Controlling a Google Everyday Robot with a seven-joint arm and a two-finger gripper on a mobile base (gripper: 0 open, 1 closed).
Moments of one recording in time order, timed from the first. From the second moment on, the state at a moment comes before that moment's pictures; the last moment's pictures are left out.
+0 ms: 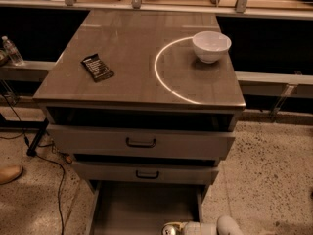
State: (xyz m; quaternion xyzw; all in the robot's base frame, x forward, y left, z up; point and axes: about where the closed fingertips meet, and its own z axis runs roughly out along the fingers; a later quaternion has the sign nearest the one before) arm 0.378 -0.058 0.191 -0.55 0.56 0.42 0.46
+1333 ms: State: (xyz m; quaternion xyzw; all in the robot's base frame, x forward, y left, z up) arm 0.379 0.044 0.159 -0.59 0.55 0.36 0.46
